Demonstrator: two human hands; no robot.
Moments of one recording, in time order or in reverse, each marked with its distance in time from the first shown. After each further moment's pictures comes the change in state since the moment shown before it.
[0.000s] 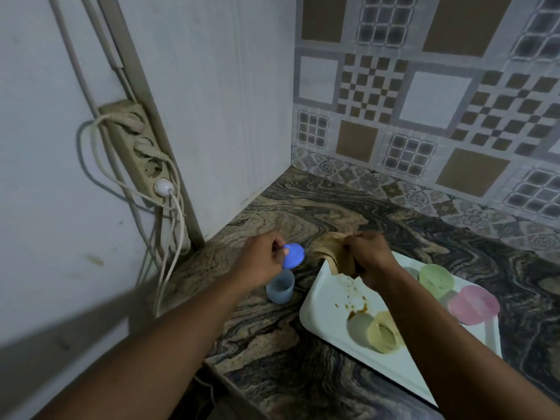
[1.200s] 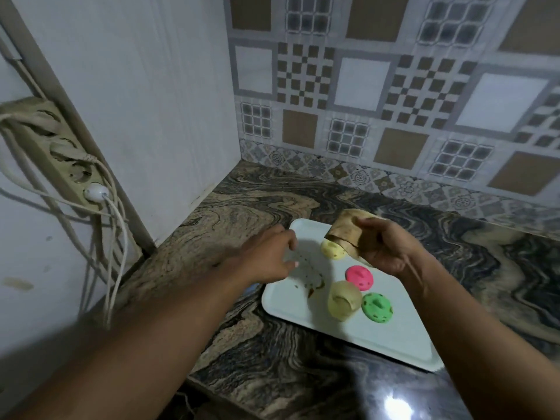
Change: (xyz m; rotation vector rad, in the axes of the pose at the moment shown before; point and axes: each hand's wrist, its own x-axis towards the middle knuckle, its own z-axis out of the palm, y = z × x) left_hand 0.003 0.068 0.042 0.323 -0.414 0.344; right_hand -0.044 0.005 -0.109 0.621 -0.098 0.165
